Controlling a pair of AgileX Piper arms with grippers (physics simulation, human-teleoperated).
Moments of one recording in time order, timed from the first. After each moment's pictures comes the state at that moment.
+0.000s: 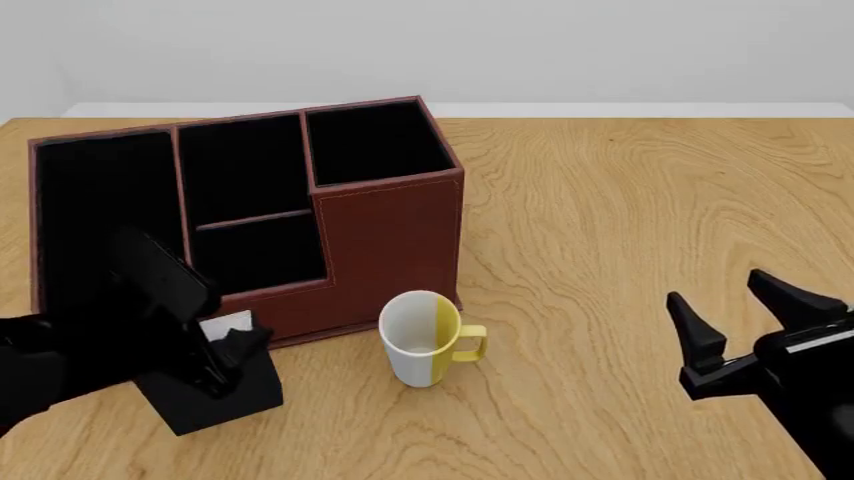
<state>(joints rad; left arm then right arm) -0.41 1.01 -0.44 0.20 0.33 0.14 0.88 0.00 -0.70 -0.24</state>
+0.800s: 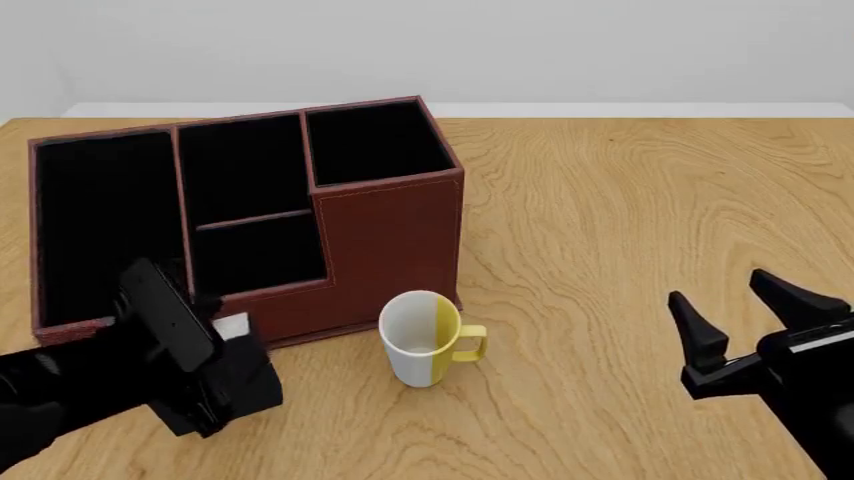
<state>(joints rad) -0.45 0.99 -0.35 0.14 0.25 0.14 0.86 0.00 -0.69 -0.23</state>
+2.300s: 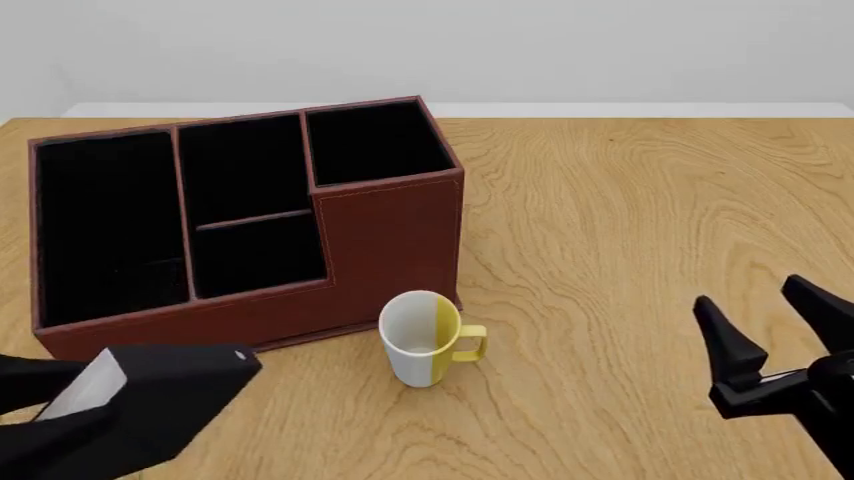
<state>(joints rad) -0.67 0.37 -0.65 1.00 0.29 0.14 0.54 0.00 -0.43 -0.19</state>
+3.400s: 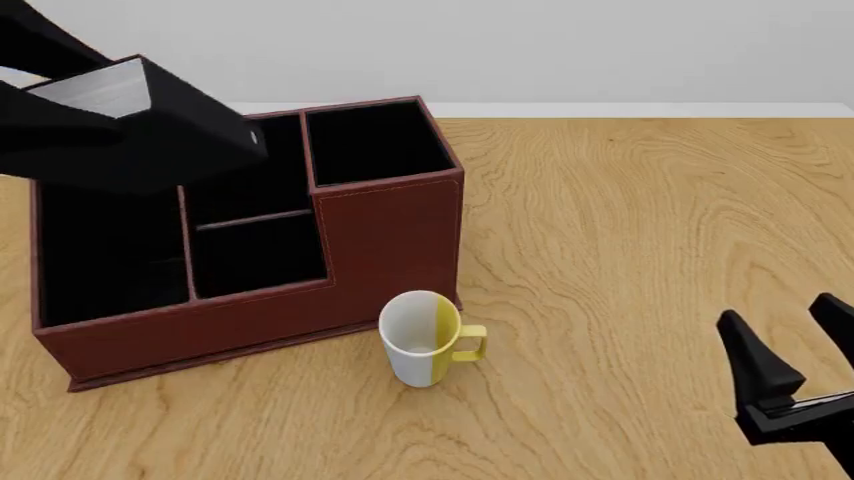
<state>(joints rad) -0.54 0.96 -1.43 1.22 0.96 0.13 0.26 0.00 -0.19 -0.12</state>
